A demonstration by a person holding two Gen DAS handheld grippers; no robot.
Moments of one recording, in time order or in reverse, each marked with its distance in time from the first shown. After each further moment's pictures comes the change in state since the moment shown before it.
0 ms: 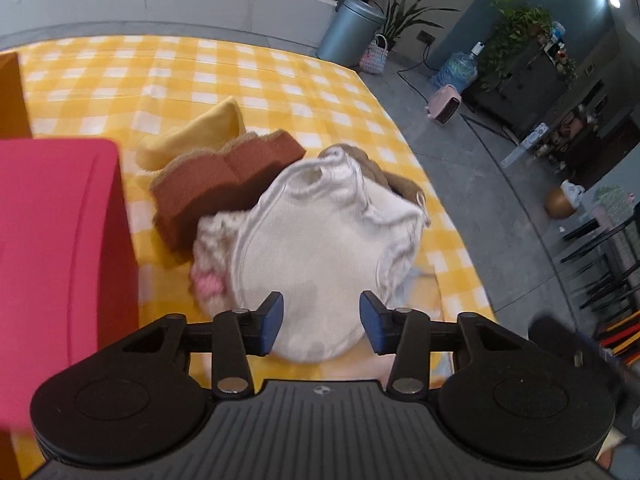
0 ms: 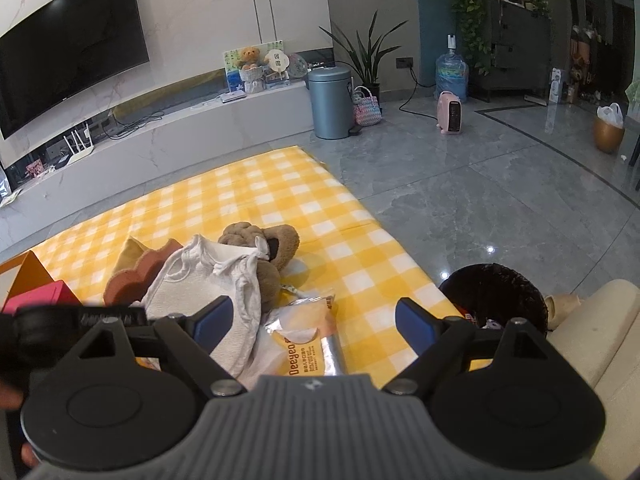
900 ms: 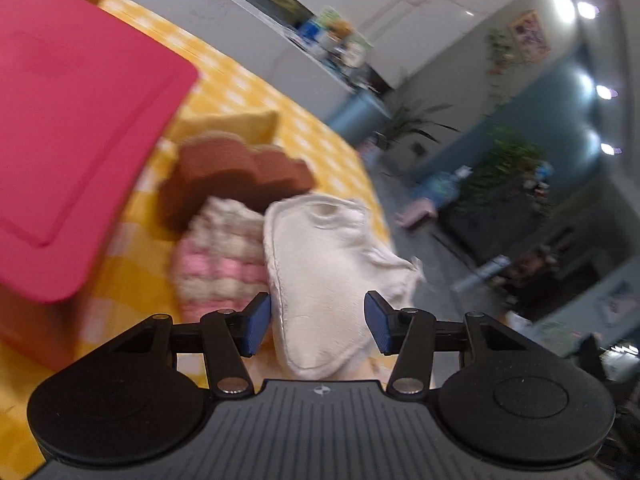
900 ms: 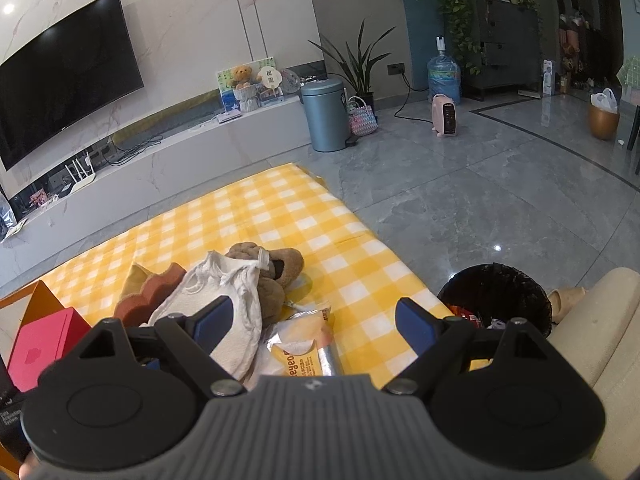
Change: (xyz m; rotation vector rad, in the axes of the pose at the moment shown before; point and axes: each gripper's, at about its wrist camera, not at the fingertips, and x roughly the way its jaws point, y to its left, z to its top) left arm 0.003 0.045 -0.037 -0.294 -0.258 -0.257; right arm -0.012 -0.015 0.002 0.075 -0.039 0.027
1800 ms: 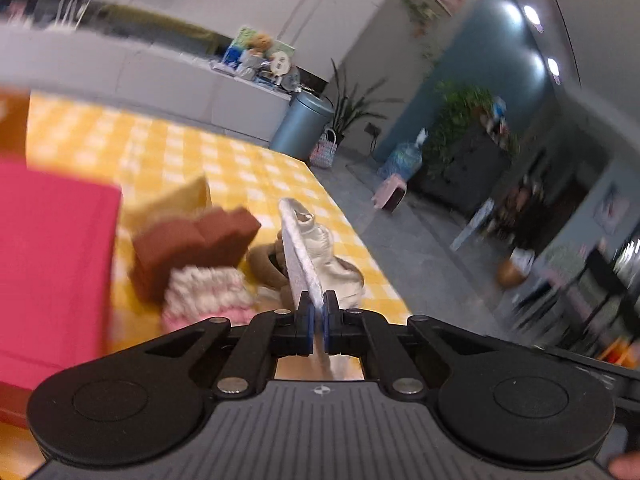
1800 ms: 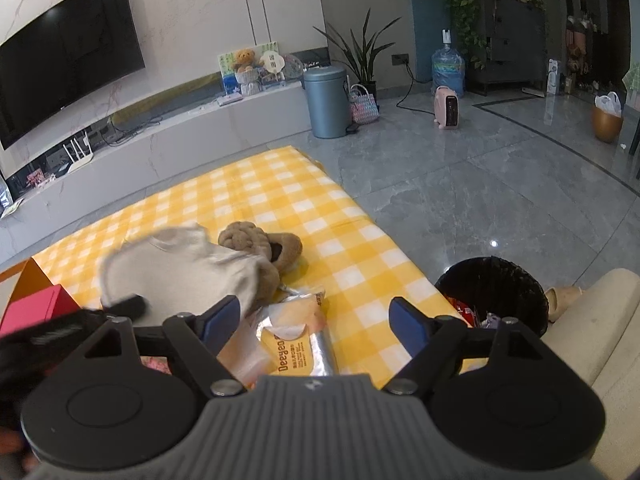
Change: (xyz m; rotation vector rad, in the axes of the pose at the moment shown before) left arm -0.031 -0.055 0.009 0.373 -0.003 0.031; right arm 0.012 -0.002 -0.007 -0.044 0.045 -0.012
